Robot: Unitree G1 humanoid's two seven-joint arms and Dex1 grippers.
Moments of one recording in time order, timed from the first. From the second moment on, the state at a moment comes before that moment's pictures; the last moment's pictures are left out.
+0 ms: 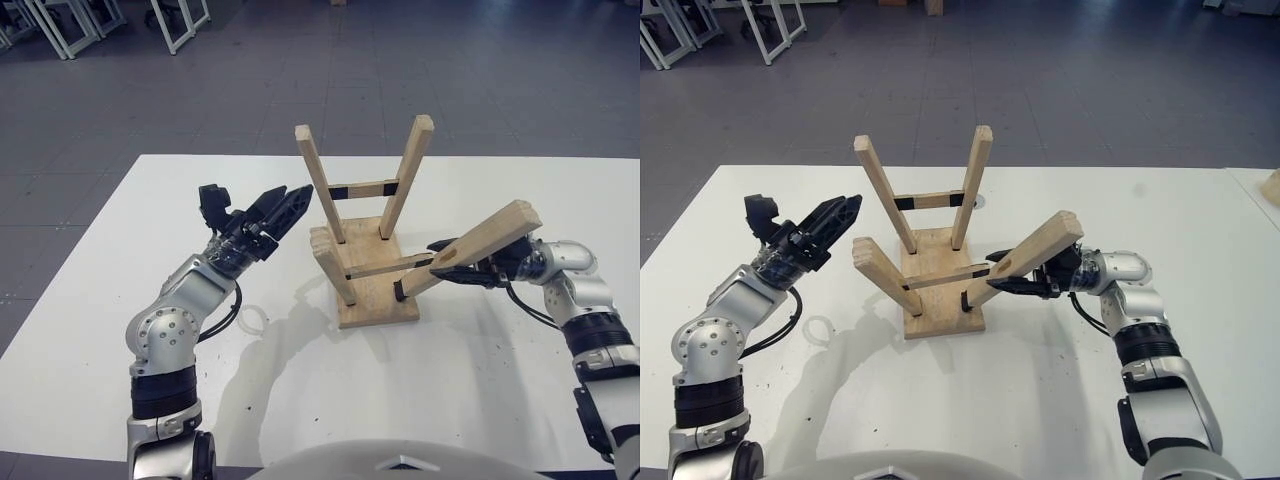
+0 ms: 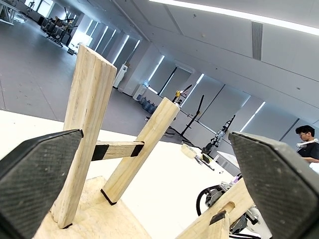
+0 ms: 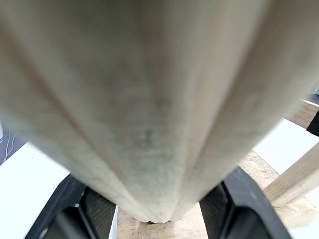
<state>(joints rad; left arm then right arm) -0.17 0.31 0.25 -0.25 -1.05 0.66 -0.47 -0.49 -0.60 0.18 0.59 0.66 -0.16 1.60</state>
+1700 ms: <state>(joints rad) -0.17 0.31 0.20 -0.26 -1.02 0.68 -0.48 -0.73 -0.59 0.37 0.84 0.57 -0.29 1.62</state>
